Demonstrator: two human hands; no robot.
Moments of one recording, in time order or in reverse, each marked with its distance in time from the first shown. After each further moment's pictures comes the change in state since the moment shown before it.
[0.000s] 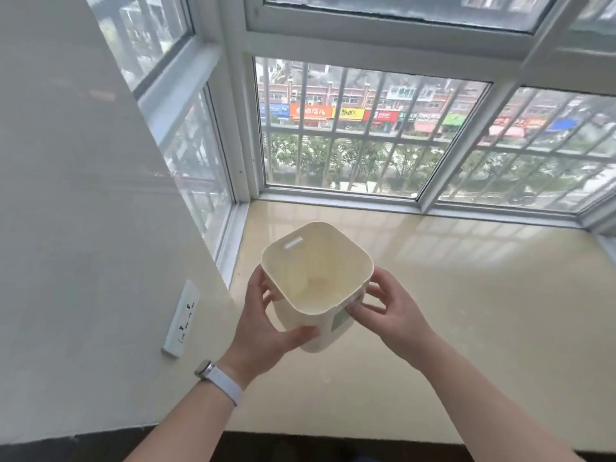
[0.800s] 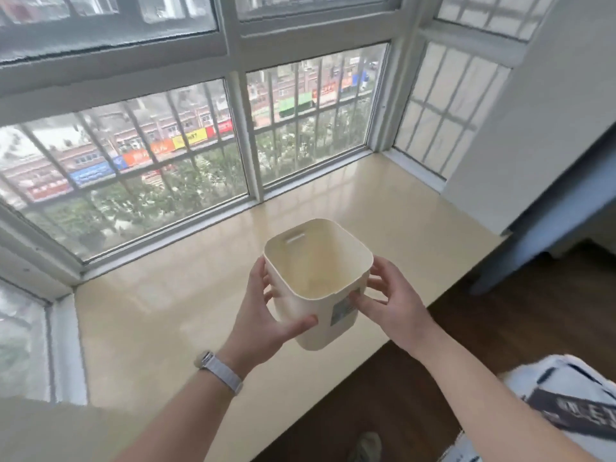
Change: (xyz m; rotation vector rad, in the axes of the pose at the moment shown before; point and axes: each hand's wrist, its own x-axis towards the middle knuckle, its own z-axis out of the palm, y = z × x) left_hand -0.011 0.066 0.240 0.080 -0.653 0.189; right_hand -0.212 0.020 -0.165 0.053 0.710 0.057
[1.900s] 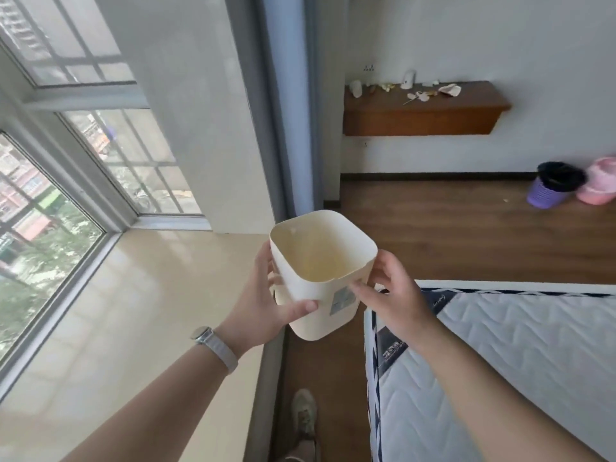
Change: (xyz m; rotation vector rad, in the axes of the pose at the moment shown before) left_hand 0.161 0.124 0.451 0.000 -0.932 0.352; right_hand -0.109 0.073 -0.367 0.081 0.921 0.079
